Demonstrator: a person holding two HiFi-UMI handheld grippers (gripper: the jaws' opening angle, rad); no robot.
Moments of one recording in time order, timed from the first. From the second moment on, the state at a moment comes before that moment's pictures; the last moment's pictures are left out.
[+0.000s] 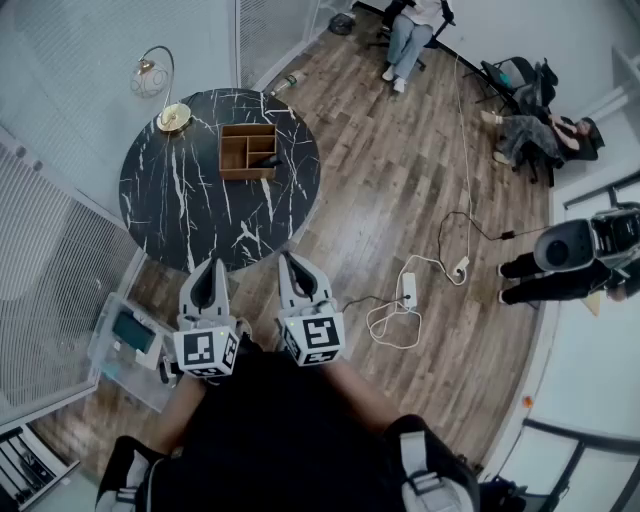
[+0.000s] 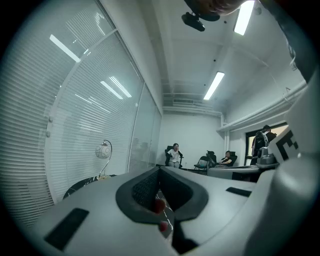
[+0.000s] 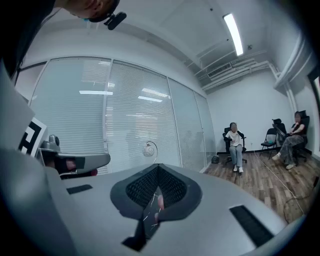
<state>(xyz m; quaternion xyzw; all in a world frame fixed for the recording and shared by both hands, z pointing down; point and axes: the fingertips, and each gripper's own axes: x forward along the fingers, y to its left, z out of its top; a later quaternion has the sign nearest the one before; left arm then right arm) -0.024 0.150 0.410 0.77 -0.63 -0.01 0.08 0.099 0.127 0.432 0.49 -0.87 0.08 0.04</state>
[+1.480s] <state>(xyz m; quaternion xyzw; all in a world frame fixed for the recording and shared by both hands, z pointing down) -0.095 0.144 0.409 0.81 -0.59 -0.01 0.08 0.043 0.132 0.424 0.55 -0.83 0.08 0.02</state>
